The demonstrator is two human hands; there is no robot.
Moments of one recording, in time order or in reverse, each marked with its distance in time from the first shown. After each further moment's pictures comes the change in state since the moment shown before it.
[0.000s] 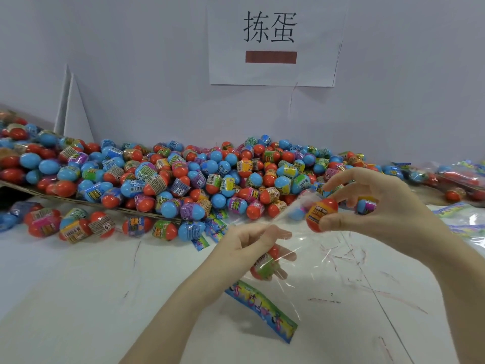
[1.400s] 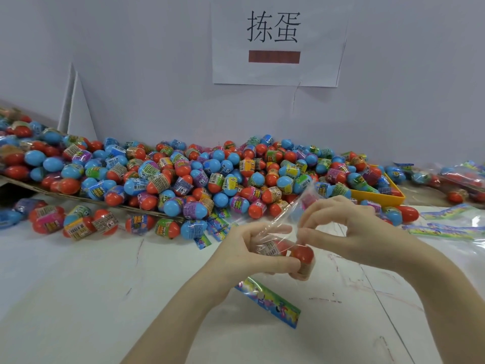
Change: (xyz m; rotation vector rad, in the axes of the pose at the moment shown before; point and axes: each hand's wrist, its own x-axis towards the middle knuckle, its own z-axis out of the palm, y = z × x) left_hand 0.003 -0.003 0.001 -0.016 0.031 0.005; right_hand 0.005 0.008 0.023 -0.222 -0.353 -0.009
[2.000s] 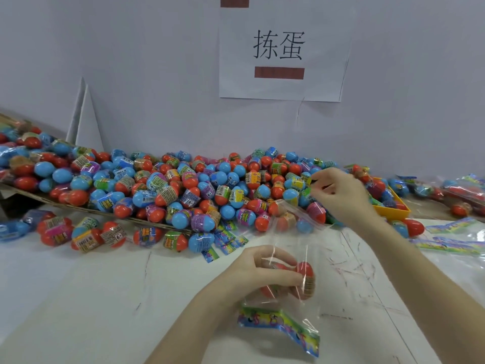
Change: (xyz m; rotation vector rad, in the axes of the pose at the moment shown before) left_hand 0.004 -0.009 -0.005 -0.129 -0.060 -0.193; right_hand 0.077 0.031 0.001 0.072 0.563 0.196
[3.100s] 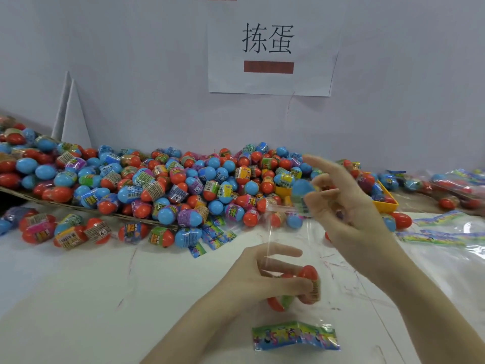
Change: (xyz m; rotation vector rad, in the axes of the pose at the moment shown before) left_hand 0.005 -0.008 0.022 0.106 0.026 0.109; right_hand -0.081 -0.039 -0.034 0.390 -0.060 -0.267
